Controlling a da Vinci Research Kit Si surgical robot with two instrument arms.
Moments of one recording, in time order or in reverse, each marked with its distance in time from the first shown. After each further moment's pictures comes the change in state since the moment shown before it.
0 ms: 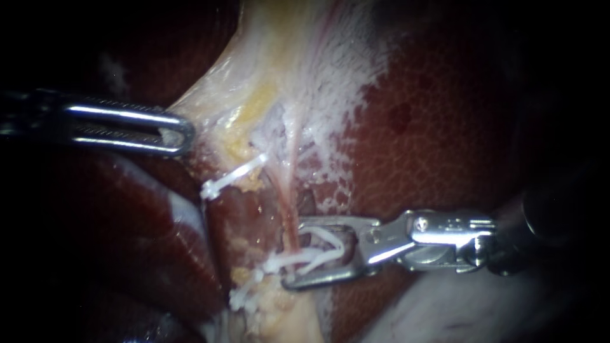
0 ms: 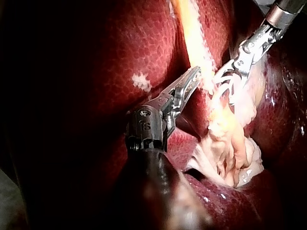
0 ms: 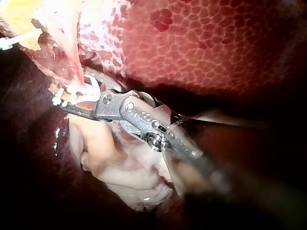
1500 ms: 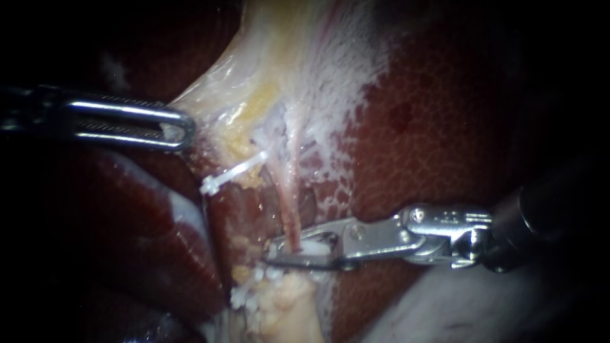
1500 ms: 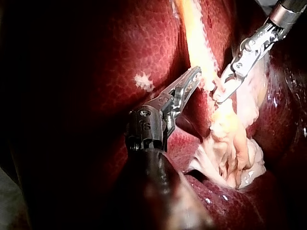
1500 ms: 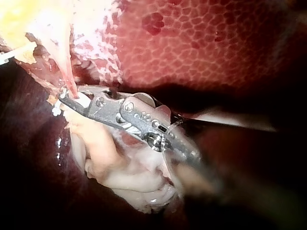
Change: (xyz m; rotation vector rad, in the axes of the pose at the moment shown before) right arm 0.000 0.001 -0.001 0.005 -0.002 0.059; left arm 0.000 0.001 0.000 -0.003 -0.001 0.000
